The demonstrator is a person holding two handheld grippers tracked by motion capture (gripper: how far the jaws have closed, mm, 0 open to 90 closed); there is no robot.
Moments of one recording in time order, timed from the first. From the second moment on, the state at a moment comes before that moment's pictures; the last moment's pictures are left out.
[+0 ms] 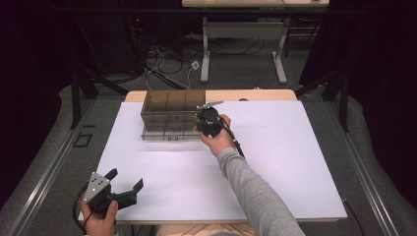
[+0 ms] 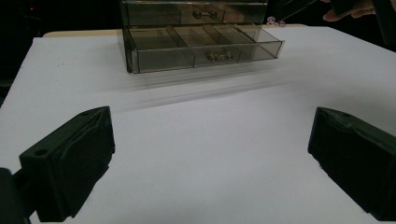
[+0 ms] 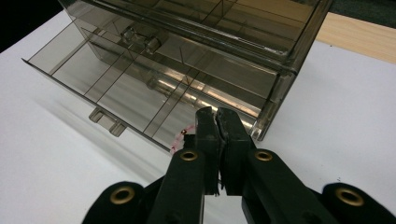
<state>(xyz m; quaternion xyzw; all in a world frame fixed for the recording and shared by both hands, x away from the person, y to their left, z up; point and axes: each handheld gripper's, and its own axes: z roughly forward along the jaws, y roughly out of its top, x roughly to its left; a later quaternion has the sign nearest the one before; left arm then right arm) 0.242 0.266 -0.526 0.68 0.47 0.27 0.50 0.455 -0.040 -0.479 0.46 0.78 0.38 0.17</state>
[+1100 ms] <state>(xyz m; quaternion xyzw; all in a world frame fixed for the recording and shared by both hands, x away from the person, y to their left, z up) 0.242 0.265 -0.527 0.68 0.47 0.27 0.50 0.472 -0.029 -0.496 0.48 0.78 0.37 0.18</state>
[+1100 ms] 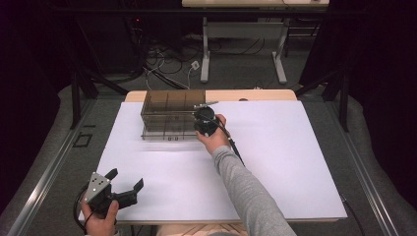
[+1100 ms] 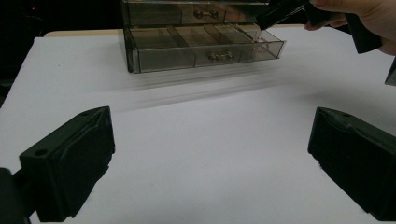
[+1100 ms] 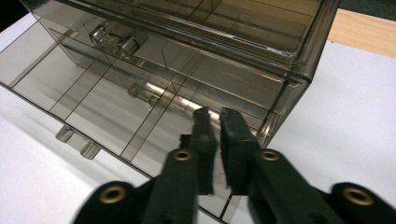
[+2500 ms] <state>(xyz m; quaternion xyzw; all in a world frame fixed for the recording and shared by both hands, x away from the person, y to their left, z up) 0.243 0.263 -0.530 0.68 0.47 0.27 0.49 0.453 -0.046 -0.479 0.46 0.77 0.40 0.16</state>
